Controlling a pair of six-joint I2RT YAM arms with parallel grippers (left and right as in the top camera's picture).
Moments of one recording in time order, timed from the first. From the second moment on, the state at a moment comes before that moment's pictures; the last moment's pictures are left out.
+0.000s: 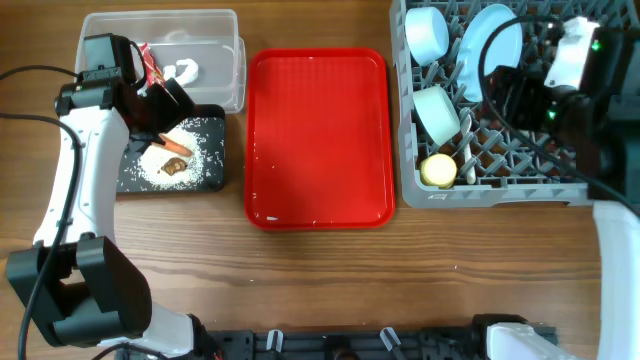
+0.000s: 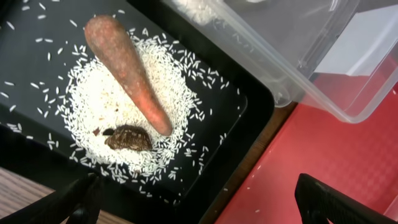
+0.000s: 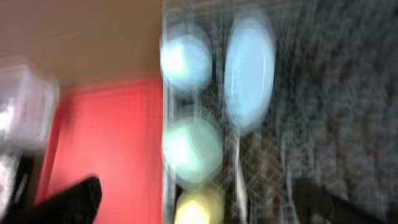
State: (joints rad) left arm 0.15 1.70 1.43 -0.93 0.08 -0.53; right arm -0.02 1.29 1.56 -0.97 -0.06 0.12
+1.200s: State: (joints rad) left arm 0.15 1.70 1.43 -0.93 0.09 -0.53; right arm 0.06 0.02 0.01 0.01 -0.15 0.08
